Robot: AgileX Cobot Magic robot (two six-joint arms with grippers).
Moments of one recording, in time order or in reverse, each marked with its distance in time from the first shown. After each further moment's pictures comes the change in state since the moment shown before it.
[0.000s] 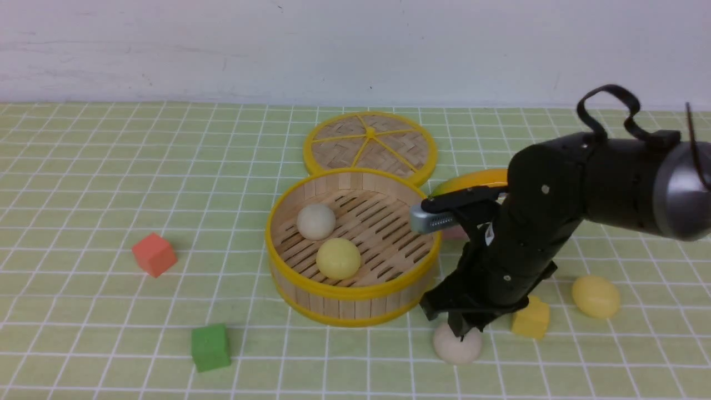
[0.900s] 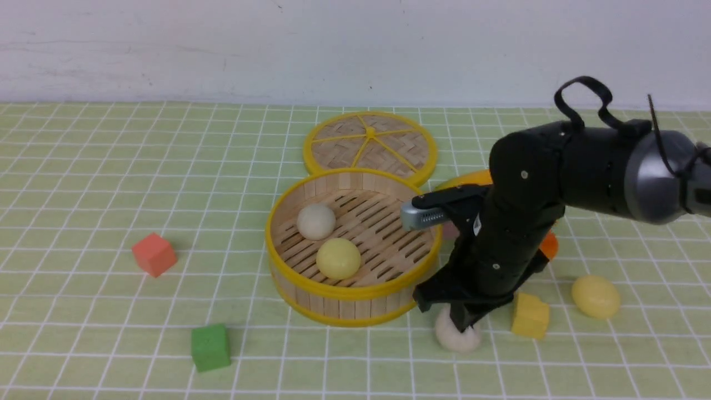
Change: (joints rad) right arm 0.000 0.026 -0.115 -0.006 0.113 0.004; left arm 0.000 0.000 0.000 0.000 0.000 0.000
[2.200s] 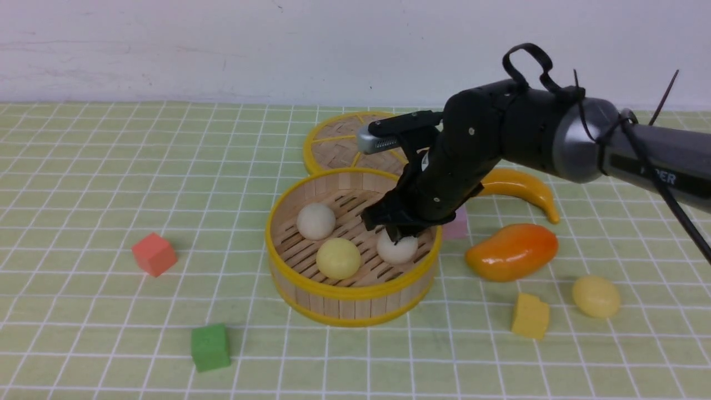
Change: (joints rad) right arm 0.000 0.206 -0.323 -0.032 -0.167 -0.019; left arm 0.000 0.000 0.000 0.000 0.000 0.000
